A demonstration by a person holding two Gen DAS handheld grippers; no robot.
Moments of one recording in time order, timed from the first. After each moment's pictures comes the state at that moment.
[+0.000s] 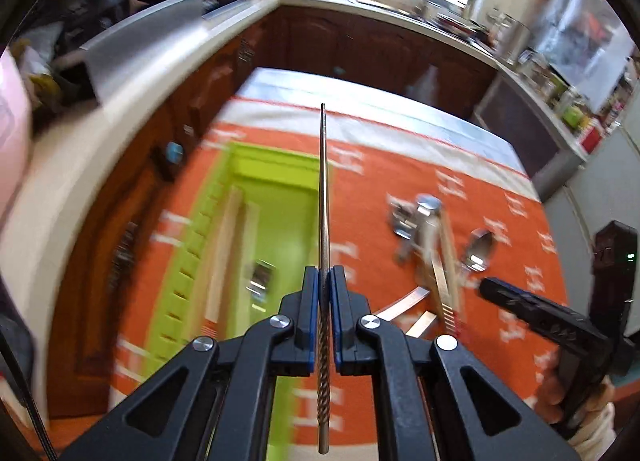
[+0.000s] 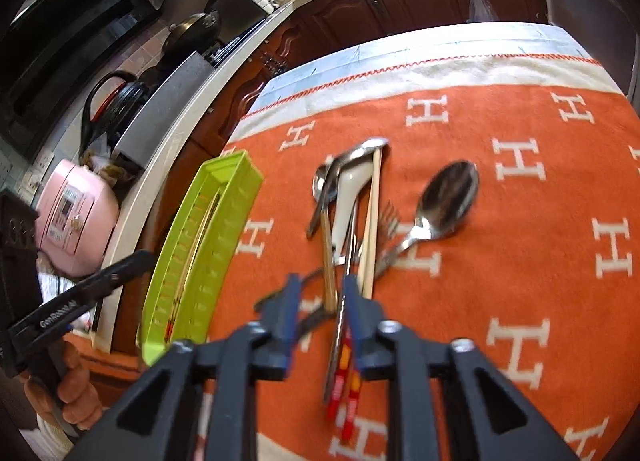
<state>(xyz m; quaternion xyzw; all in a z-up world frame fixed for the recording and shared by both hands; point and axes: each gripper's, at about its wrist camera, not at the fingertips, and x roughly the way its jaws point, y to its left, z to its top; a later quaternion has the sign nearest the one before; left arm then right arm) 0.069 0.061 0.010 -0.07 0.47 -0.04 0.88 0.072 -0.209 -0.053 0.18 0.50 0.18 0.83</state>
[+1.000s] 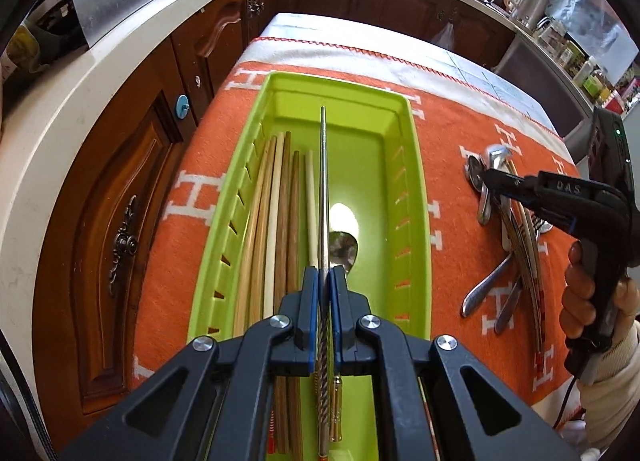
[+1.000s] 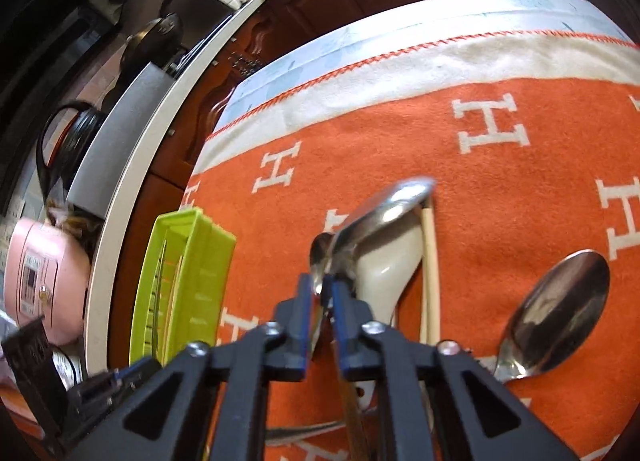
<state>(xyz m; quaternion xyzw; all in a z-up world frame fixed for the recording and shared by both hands) 0.102 0.092 -0.076 -0.05 0.54 -0.06 0.84 0.164 -0.171 -0.108 0.23 0.52 0.15 0.81</state>
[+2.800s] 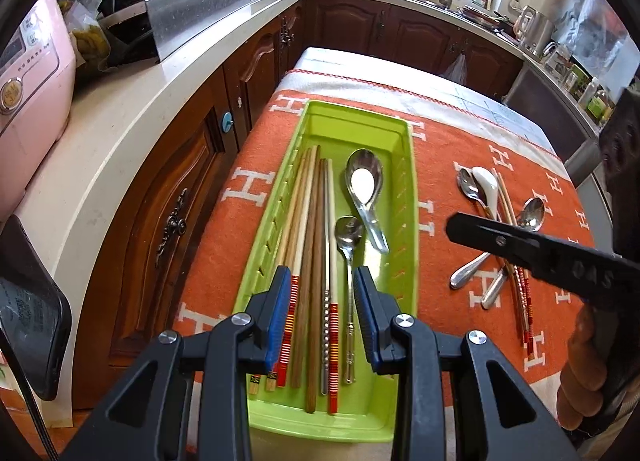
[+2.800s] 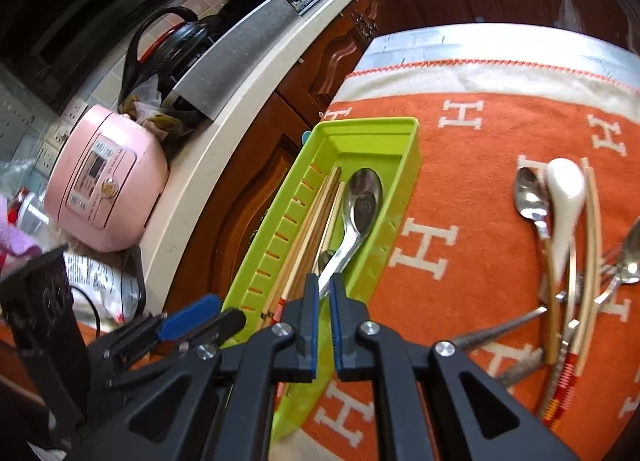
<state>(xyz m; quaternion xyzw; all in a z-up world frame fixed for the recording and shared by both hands) 0.033 0.101 -0.031 -0.06 0.49 -0.01 0.87 0.084 -0.061 -0.040 0.13 0.52 0.28 0.80</state>
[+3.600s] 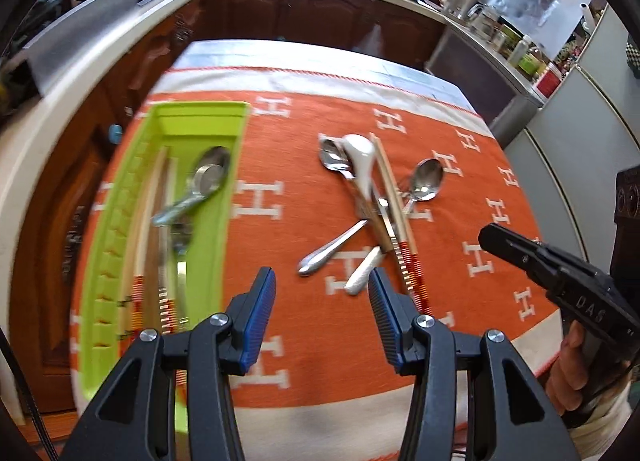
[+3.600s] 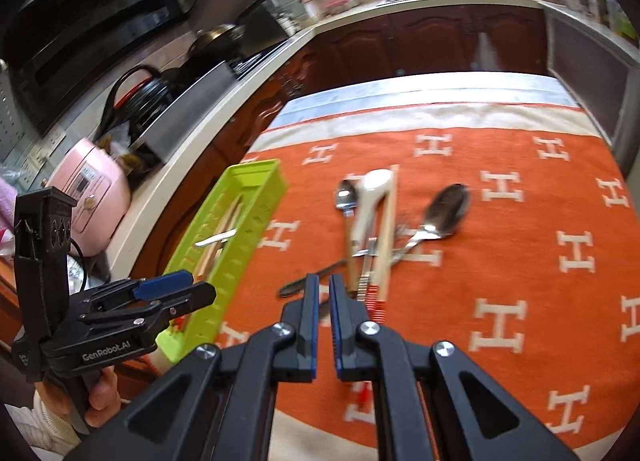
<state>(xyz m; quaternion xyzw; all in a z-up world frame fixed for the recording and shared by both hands) 0.040 -0.011 -0.023 -0.05 0.52 -0.15 0.84 0.011 -0.208 -0.014 0.13 0.45 0.16 0.87</state>
